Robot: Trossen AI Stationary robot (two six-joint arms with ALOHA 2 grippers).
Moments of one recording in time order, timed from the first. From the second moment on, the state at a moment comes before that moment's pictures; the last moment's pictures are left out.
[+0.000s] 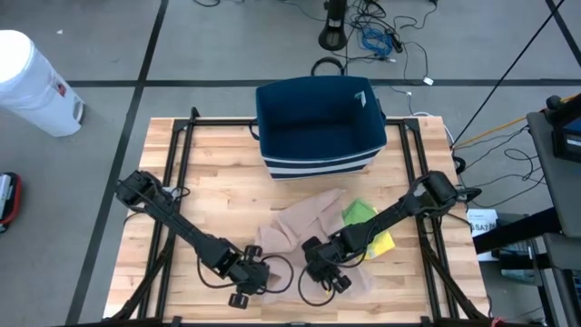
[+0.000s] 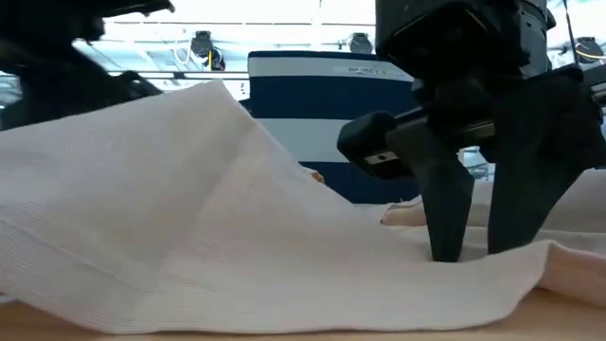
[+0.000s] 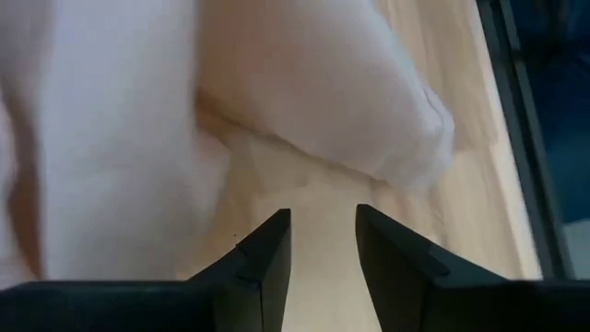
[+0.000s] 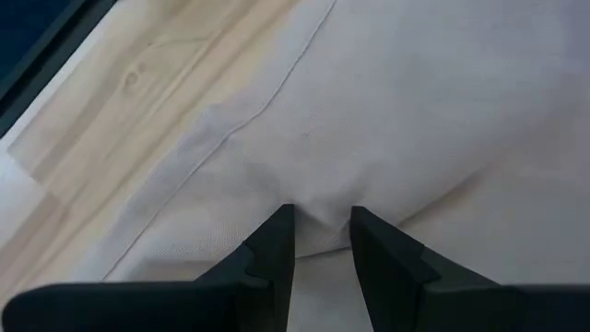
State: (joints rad) left arm -0.62 1.79 1.09 -0.38 0.01 -0.43; right arm 0.44 1.97 1.17 -0.25 -0.21 -0.12
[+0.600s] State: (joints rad) left arm -0.58 1.85 1.05 -0.08 0.11 -0.32; right arm 0.43 1.92 1.17 -0.46 -0.25 -0.01
